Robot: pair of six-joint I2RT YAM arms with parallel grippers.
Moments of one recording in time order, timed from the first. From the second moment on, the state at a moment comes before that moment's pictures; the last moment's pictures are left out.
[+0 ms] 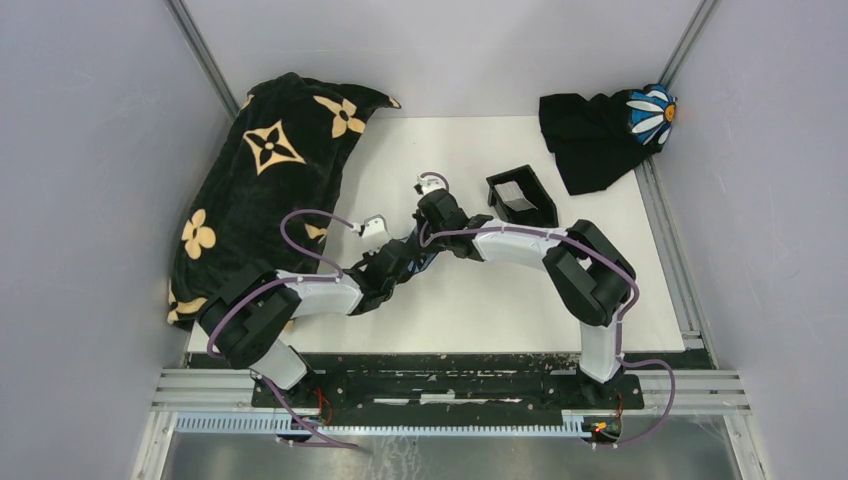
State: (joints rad) left arm -0.78 1.56 0.58 0.22 -0.55 -0.89; right arm 0.82 1.93 1.25 -0.09 0.11 0.48
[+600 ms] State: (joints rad) left arm -0.78 1.58 0.57 0.26 -0.58 -0.90; right arm 0.68 1.94 1.15 0.09 -0.11 0.63
